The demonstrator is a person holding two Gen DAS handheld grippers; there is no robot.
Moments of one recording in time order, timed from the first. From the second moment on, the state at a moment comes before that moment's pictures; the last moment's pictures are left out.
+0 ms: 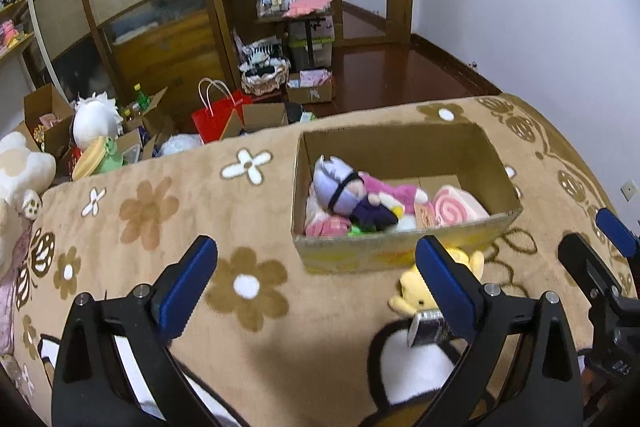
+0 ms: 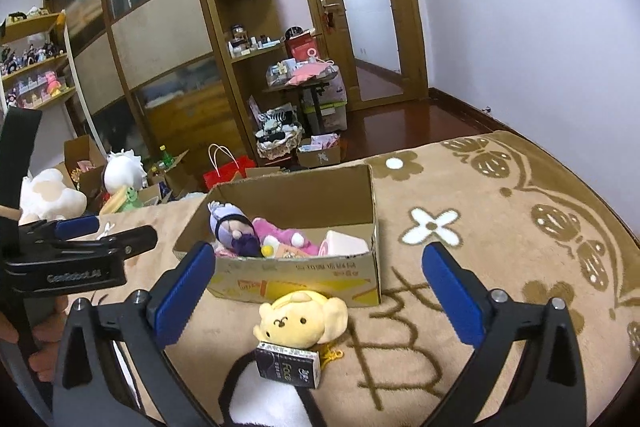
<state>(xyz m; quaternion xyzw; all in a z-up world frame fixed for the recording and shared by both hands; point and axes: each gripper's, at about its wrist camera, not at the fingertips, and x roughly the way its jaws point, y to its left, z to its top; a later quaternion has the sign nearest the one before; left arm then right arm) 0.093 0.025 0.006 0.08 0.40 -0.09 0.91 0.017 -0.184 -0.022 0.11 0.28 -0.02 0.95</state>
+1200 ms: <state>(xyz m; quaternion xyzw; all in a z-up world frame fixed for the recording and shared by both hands) 0.124 0.014 -0.071 0.03 0.51 -0.13 0.85 0.043 -0.161 -0.108 0.13 0.42 0.00 0.90</state>
